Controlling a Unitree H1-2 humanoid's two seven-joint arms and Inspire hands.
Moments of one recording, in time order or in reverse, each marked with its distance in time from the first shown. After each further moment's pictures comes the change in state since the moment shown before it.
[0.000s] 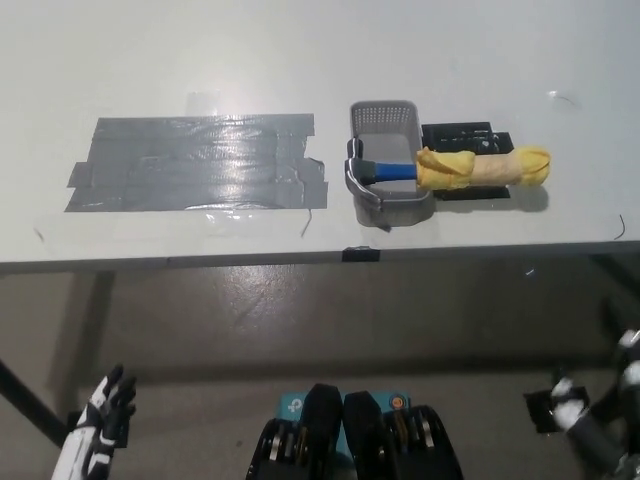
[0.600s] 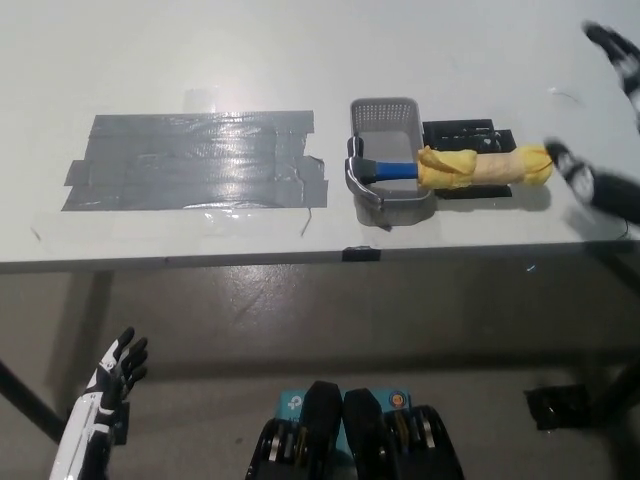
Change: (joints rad) left_arm -0.074 0.002 -0.010 -0.005 0.004 0.018 -0.006; right_arm -0.686 -0.359 0.109 0.064 -0.141 0.388 0.276
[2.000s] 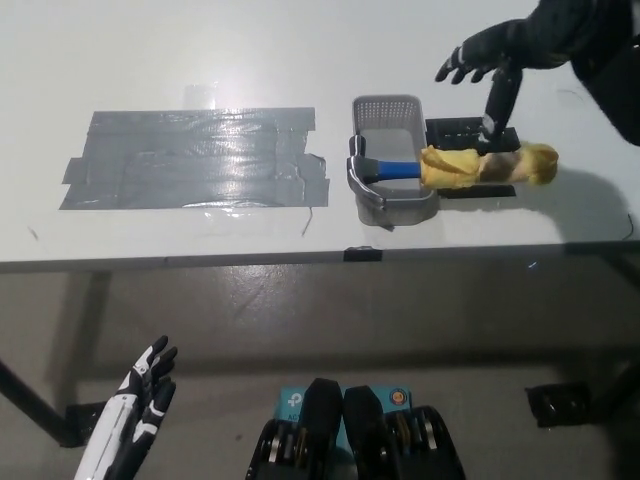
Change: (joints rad) left_arm -0.022 0.030 -0.065 0.028 0.074 0.047 -0.017; right_arm -0.824 0.045 0.637 1.038 -0.098 0.298 0.734
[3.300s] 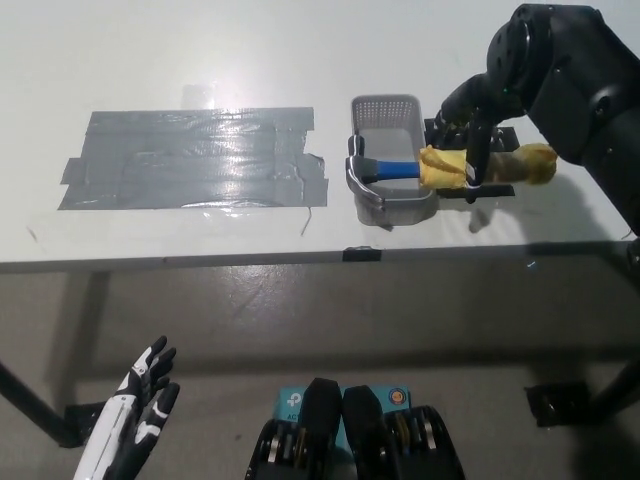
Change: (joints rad) left_arm 0.001 0.000 0.006 0.000 0.003 0.001 -0.001; right_arm -0.042 0.148 0.033 0.379 -0.058 -0.164 0.005
